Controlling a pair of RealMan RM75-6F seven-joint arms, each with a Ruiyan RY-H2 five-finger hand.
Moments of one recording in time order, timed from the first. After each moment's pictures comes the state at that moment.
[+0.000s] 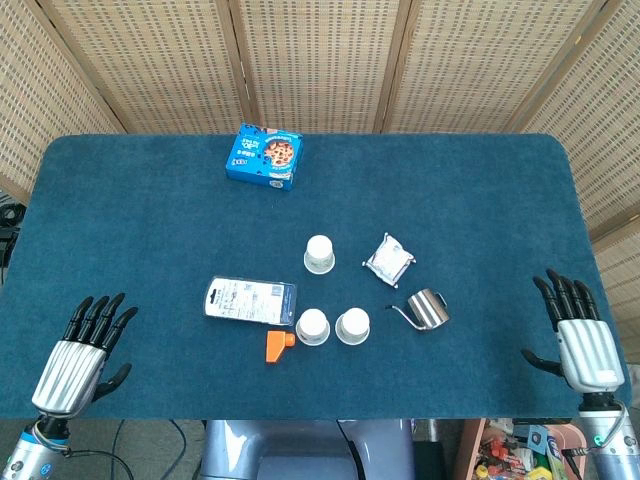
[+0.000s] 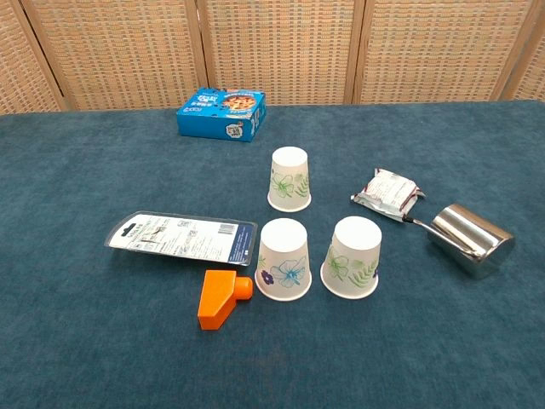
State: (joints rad) left arm -0.31 -1.28 0.37 -1.72 1.55 1.80 0.35; right arm 0.13 -1.13 0.10 -1.66 -1.52 1.45 -0.07
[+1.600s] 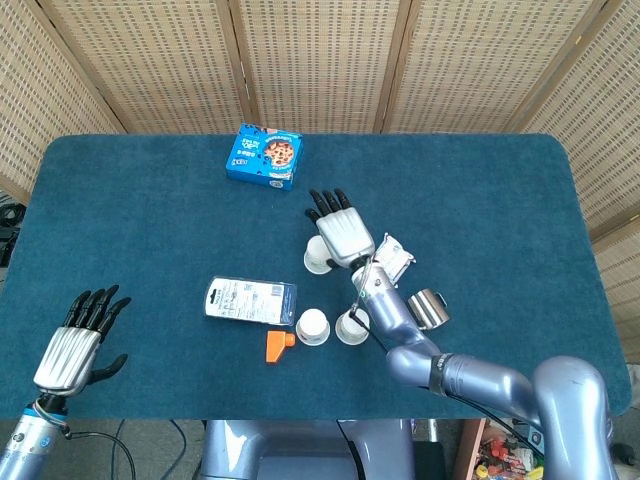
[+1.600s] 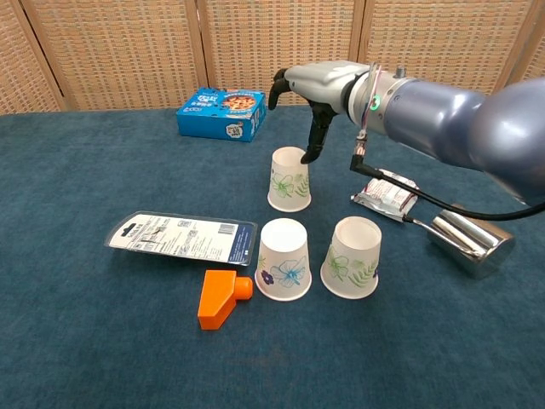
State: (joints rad) left arm -0.21 -1.27 0.12 -1.58 1.53 1.48 0.14; right arm 1.05 -1.75 0.41 -1.21 -0.85 0.83 -0.65
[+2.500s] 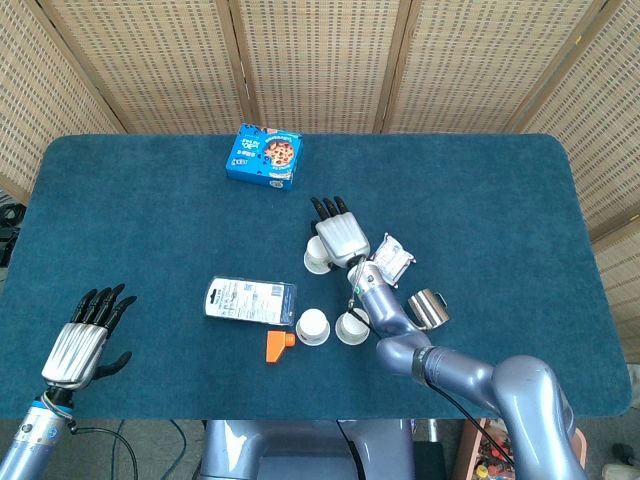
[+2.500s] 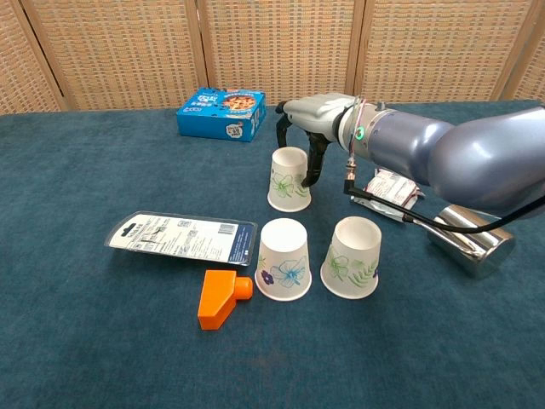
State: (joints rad) left arm -0.20 -1.29 0.07 -1.55 1.52 1.39 0.14; right arm 1.12 -1.86 0.33 -0.95 -0.86 0.75 -0.52
